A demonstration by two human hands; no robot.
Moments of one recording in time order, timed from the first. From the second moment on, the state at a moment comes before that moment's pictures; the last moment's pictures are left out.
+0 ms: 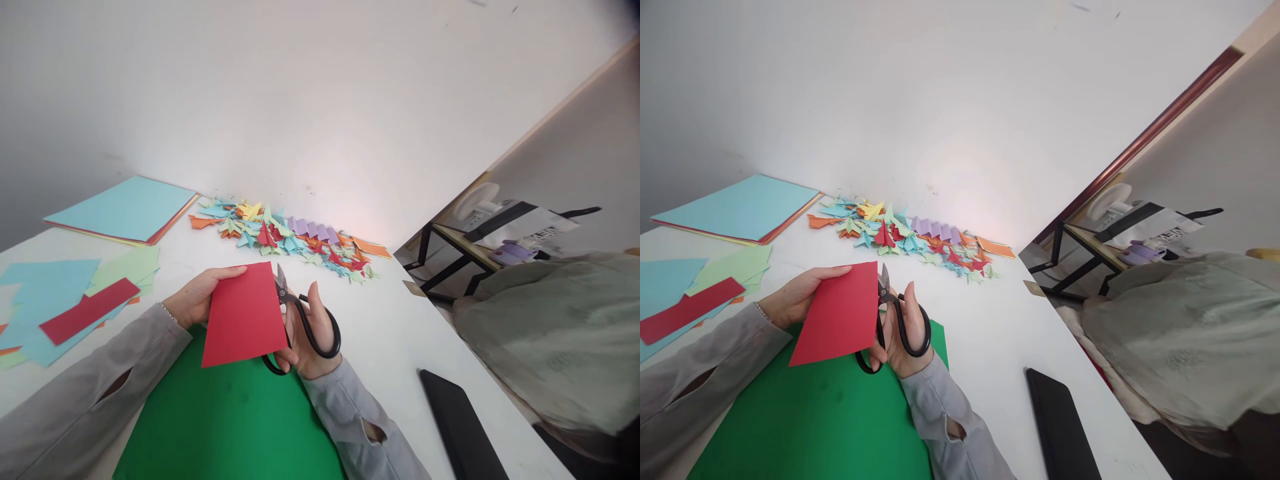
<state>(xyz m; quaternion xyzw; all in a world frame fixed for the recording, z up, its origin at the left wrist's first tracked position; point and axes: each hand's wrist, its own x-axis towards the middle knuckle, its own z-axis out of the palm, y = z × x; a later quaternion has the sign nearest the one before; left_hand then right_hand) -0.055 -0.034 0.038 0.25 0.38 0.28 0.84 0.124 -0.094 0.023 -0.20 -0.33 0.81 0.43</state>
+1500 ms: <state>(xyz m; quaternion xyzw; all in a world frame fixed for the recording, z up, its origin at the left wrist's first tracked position) -0.047 -0.036 0.034 0.27 0.44 0.35 0.78 0.109 -0.096 0.013 -0.28 -0.35 0.72 0.53</state>
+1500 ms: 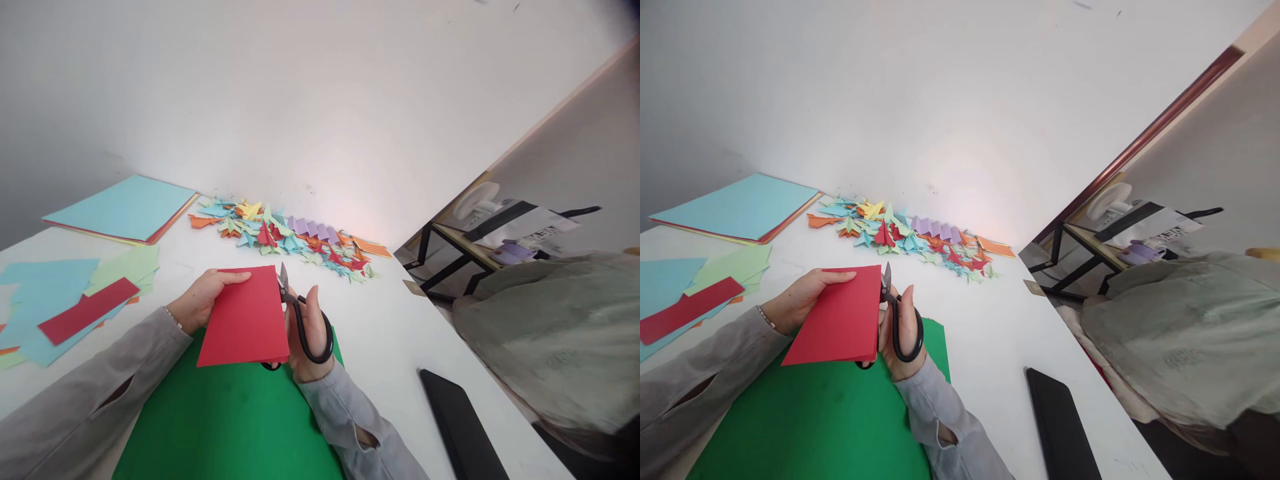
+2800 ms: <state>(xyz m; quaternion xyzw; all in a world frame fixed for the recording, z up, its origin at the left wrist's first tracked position) -0.045 -0.042 0.036 0.32 0.43 0.33 0.78 0.119 -0.095 0.024 -0.25 -0.35 0.78 0.45</state>
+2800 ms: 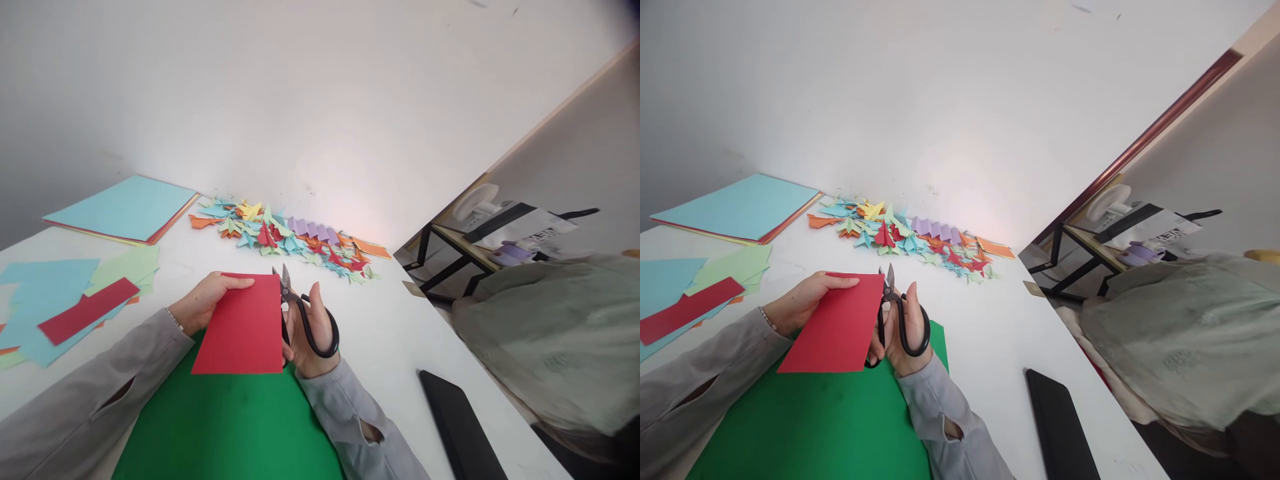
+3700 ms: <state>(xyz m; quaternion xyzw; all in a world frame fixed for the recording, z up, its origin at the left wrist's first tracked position) -0.053 -0.026 0.028 0.34 0.43 0.45 0.71 0.158 -0.069 0.000 -0.70 -0.38 0.26 0.55</state>
